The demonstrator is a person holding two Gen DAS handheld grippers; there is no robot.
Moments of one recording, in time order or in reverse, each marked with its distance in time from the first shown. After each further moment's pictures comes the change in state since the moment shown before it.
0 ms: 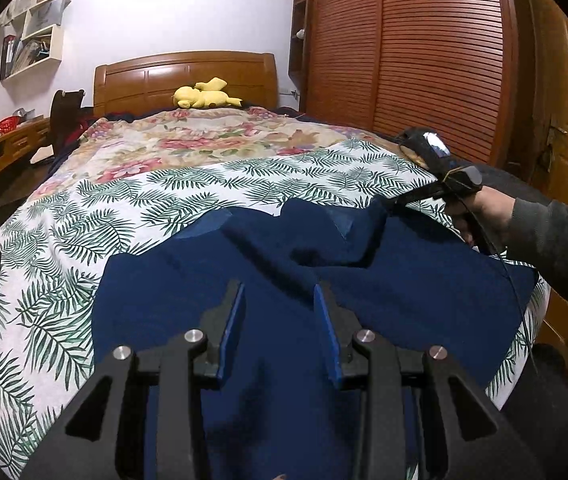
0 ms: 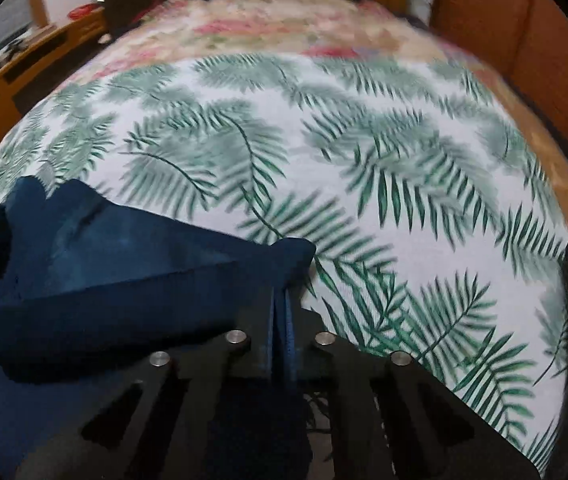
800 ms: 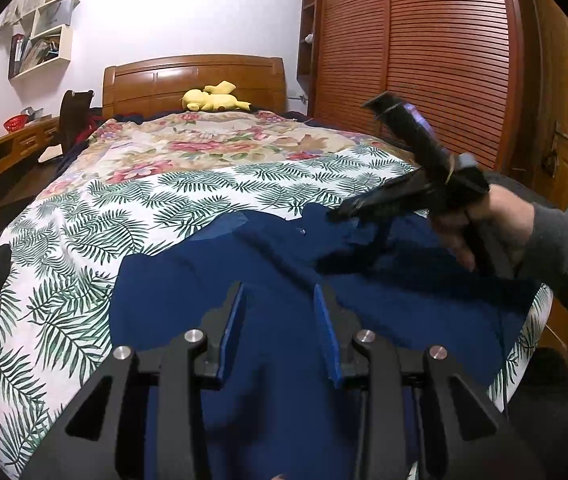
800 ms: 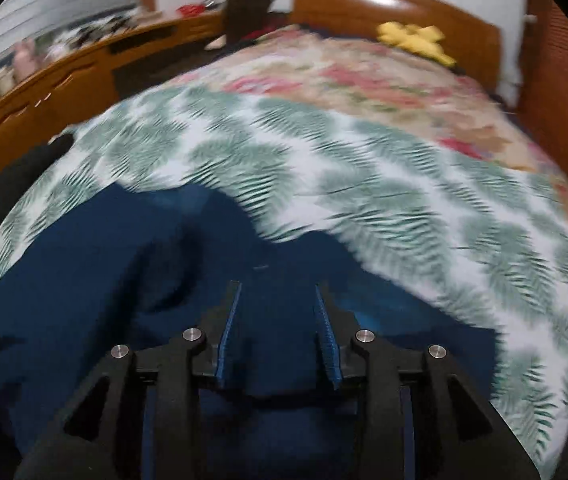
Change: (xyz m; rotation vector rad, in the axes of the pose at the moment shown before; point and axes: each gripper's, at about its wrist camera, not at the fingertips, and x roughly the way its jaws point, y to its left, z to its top) left arm -0.011 0.013 0.001 -0.018 -0.015 0.024; right arm -0.027 0.164 0.013 -0.260 -0.021 0.238
